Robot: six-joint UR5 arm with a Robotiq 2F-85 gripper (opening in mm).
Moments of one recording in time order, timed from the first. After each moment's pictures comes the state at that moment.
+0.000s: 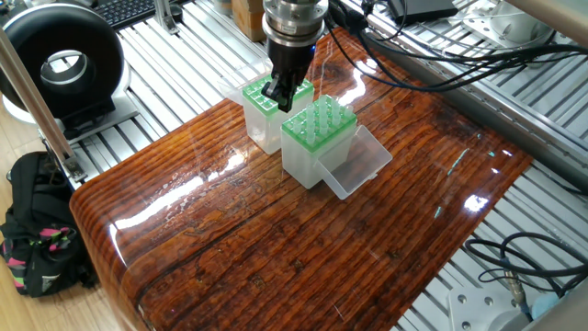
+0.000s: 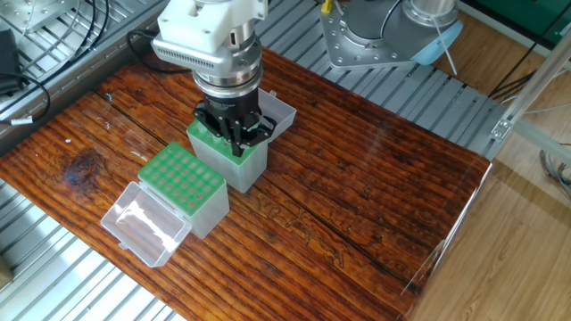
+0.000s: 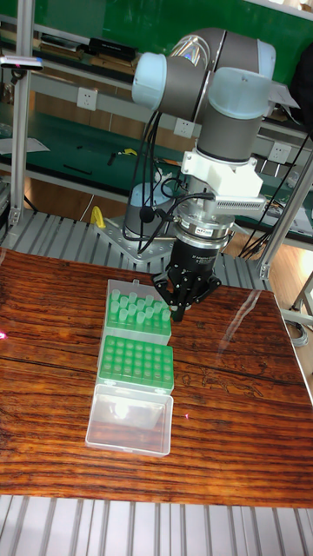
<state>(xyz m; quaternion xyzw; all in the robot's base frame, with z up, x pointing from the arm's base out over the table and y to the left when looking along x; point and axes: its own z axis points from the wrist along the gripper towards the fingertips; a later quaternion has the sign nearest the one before) 0.536 0.058 0.162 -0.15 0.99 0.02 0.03</state>
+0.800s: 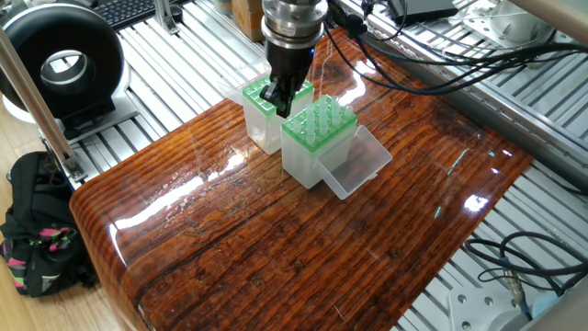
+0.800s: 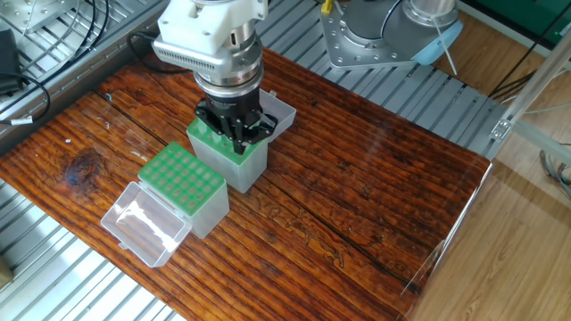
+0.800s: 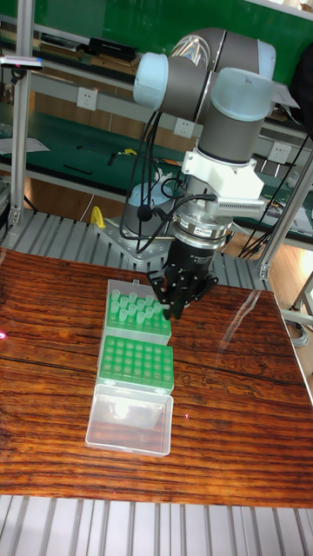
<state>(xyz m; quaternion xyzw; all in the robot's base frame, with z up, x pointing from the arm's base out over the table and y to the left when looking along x) 0.532 0.046 0.161 -0.18 0.98 0.00 0.02</state>
